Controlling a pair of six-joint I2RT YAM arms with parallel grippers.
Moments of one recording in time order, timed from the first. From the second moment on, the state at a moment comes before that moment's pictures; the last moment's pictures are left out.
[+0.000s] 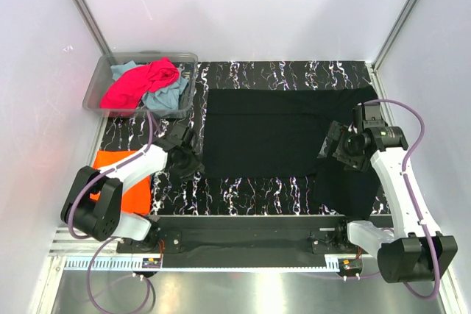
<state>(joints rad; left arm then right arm) -0.43 1.39 0.74 -0.59 0.01 -0.97 0.04 1.08 1.07 -1.11 -0.07 0.45</state>
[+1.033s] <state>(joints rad) -0.22 1.51 0.83 -0.53 0.12 -0.79 -0.33 1.23 0.96 -1.05 -0.04 0.72</state>
